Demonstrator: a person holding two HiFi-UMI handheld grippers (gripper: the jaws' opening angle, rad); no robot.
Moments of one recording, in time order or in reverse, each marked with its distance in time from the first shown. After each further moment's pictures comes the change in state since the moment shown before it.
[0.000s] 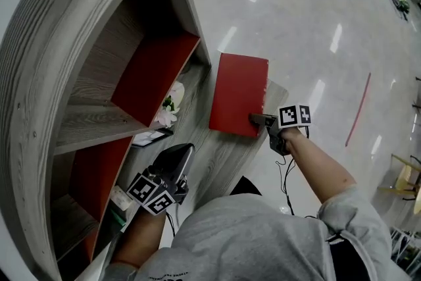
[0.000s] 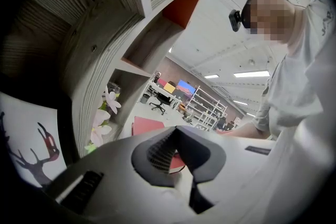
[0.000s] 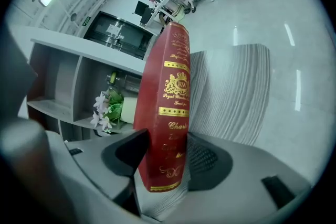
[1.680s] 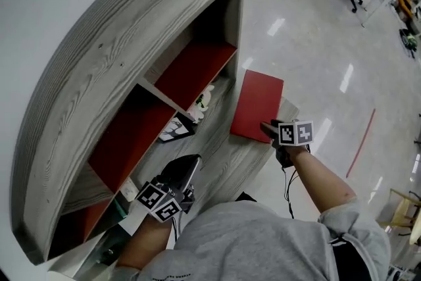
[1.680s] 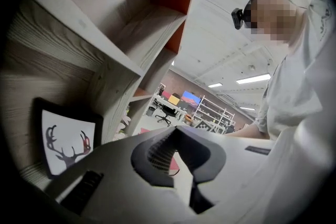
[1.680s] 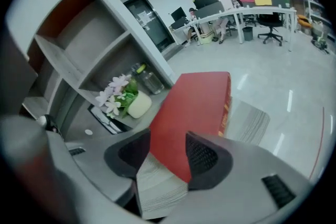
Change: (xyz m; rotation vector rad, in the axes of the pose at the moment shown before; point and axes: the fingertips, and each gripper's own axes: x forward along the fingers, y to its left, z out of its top) left arm -0.084 -0.036 0.021 0.025 -0.131 0.087; right arm -0.024 0.075 0.005 -0.453 -0.106 -0.234
